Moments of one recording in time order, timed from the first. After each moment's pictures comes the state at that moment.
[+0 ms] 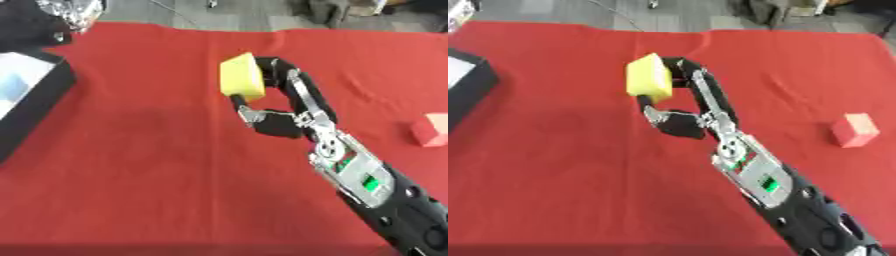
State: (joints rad) left arm -0.86 0.76 -0.41 -1.99 -0.14 0.52 -0.27; right arm -0.51 -0.38 0.51 -1.73 -0.01 0.12 -0.43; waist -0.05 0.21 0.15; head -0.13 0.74
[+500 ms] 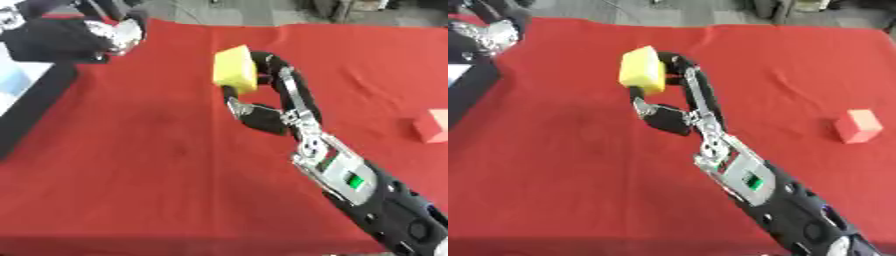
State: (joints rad) left arm -0.99 0.73 -0.57 -1.93 -0.26 0.61 -0.53; right arm -0.54 -0.35 0.57 -1.71 -0.07 0.15 -0.58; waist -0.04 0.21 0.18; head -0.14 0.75
